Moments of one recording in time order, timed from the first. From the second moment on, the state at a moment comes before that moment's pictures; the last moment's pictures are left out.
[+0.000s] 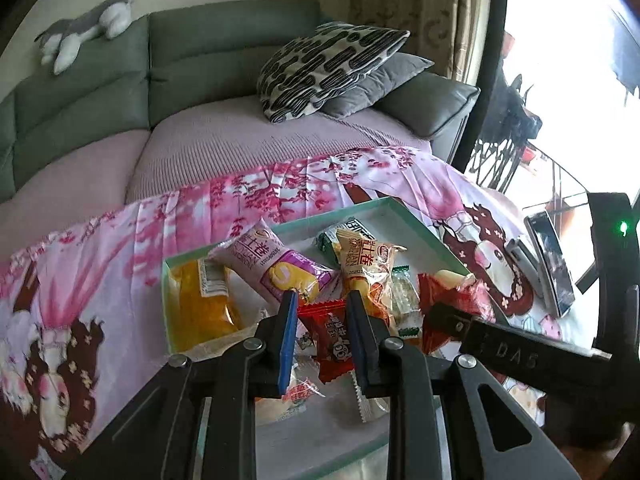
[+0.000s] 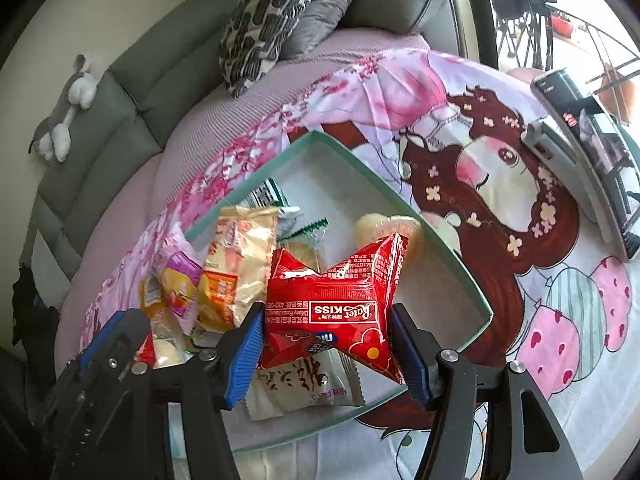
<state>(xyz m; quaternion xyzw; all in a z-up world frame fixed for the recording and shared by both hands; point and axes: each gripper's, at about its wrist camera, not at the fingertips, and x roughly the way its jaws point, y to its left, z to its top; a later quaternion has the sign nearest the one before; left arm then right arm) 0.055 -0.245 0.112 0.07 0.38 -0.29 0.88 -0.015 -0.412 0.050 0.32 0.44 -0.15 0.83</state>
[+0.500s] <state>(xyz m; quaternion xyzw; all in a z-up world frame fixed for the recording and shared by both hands) 0.044 -0.203 0.119 0.03 0.39 -0.23 0.89 -0.019 -0.388 0.056 0.26 0.45 -0.15 0.84</state>
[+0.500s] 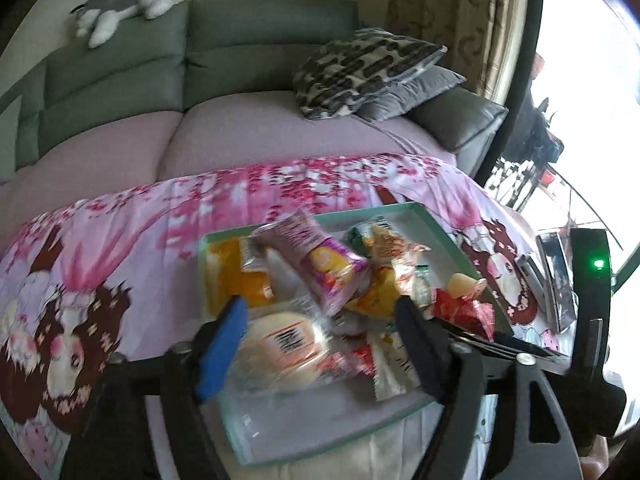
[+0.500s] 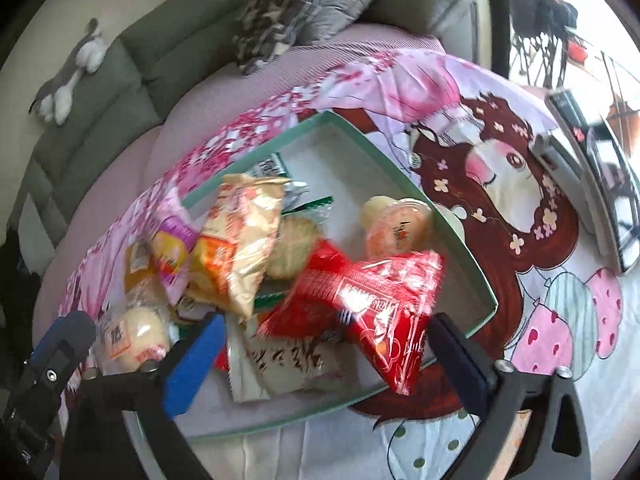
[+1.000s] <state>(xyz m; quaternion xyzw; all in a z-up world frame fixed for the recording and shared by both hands) 0.015 -0.094 0.087 0.03 0.43 -0.07 0.90 -0.048 -0.325 0.072 0.16 0.47 -0.09 0.86</state>
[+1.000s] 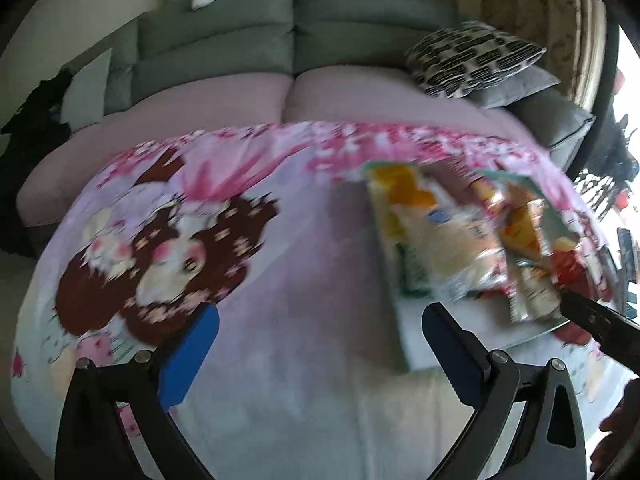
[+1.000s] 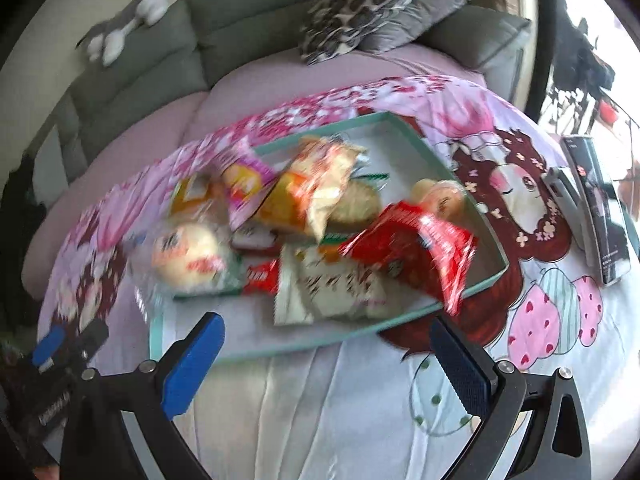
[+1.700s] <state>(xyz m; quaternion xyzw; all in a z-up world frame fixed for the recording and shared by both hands) 0.007 -0.074 0.074 0.06 0.46 0.01 0.89 -0.046 -0.299 0.065 0.12 0.49 -0.08 0.86</state>
